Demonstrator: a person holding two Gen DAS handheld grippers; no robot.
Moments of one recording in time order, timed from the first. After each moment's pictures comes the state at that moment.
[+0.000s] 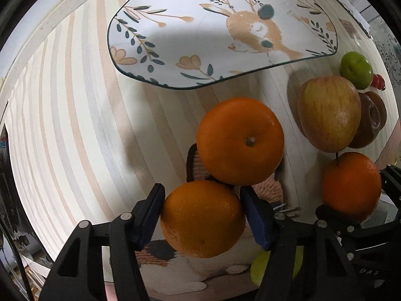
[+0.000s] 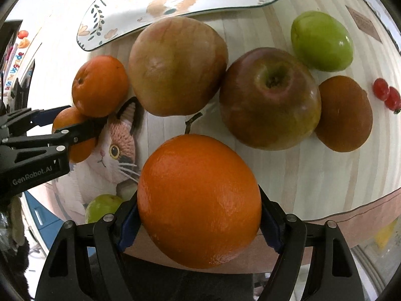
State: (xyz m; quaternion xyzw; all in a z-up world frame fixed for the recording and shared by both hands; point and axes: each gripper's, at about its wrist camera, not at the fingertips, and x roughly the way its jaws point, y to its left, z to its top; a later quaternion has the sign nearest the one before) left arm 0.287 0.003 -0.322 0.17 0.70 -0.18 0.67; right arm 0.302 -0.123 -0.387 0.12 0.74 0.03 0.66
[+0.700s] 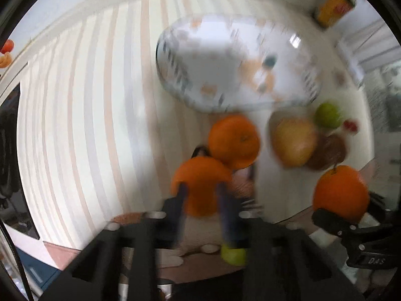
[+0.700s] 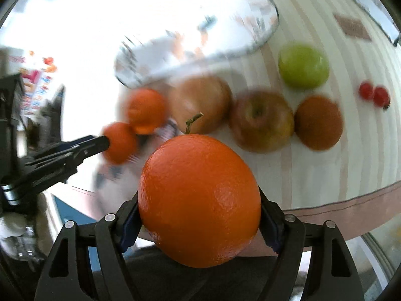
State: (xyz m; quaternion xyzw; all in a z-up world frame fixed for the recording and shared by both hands) left arm 0.306 0.023 -0.249 0.04 0.70 -0.15 0.70; right arm 0.302 -0.188 -0.283 0.20 0.69 0.08 0.70
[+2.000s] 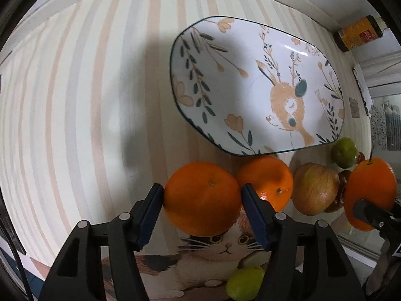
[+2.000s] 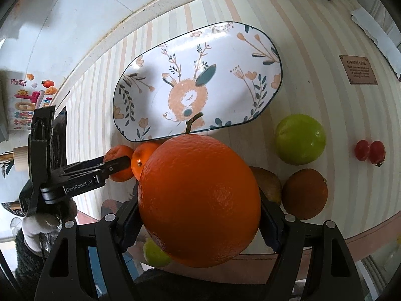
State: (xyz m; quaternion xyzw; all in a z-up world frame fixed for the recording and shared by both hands) left arm 0.374 0.058 -0.312 0.00 0.72 -0.13 0.69; right arm 0.360 -0.185 -0.306 0.19 0.68 0.06 0.70
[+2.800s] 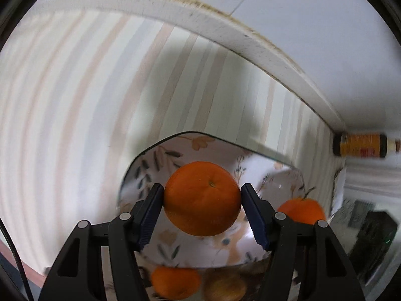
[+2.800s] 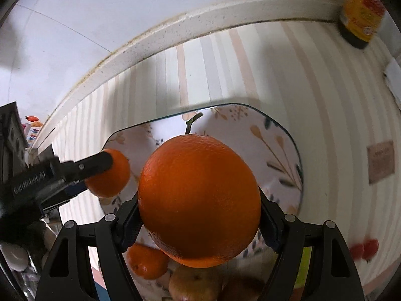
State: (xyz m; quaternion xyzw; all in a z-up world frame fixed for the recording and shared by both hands) left arm 0.489 0.025 -0.314 -0.22 0.69 -0.05 0.69; right arm 0.495 -0.196 -0.347 0.18 0.66 0.05 0.73
